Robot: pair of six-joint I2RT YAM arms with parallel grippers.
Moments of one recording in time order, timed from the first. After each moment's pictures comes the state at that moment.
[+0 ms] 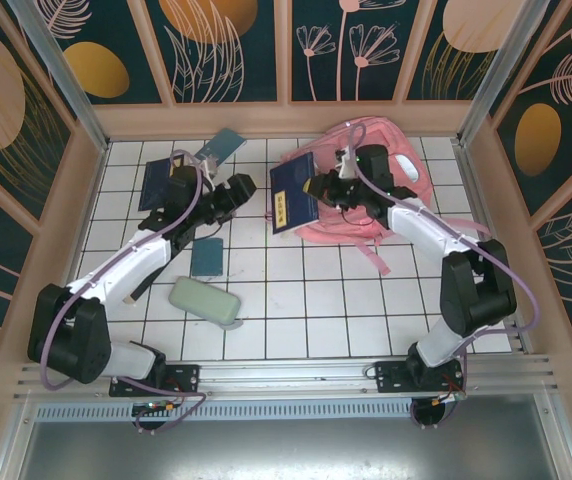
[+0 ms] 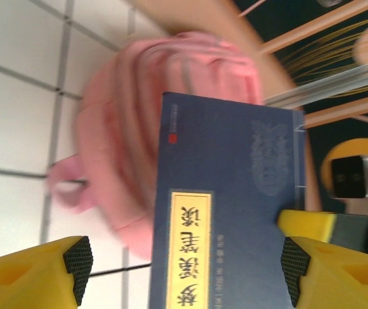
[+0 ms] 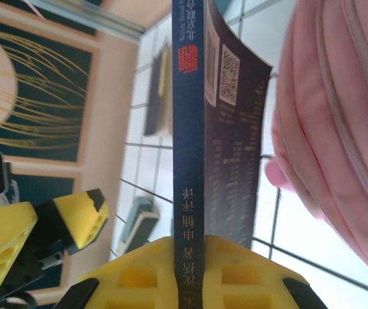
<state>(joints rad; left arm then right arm) -0.37 1.40 0.95 0.05 0.35 -0.96 0.38 1.61 1.16 -0.08 -0.65 0.79</state>
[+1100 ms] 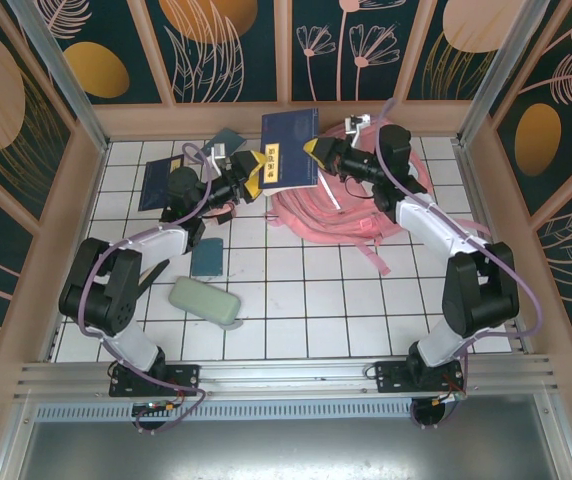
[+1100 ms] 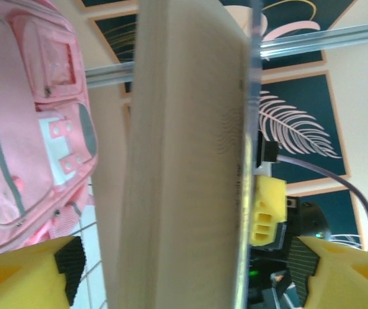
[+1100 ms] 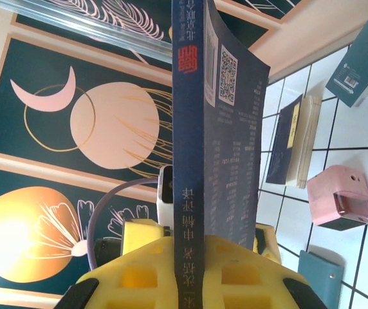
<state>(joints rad) -0.33 1.68 0.90 0.91 0.72 -1.53 0.33 1.61 1.20 0.34 -0.79 1.16</state>
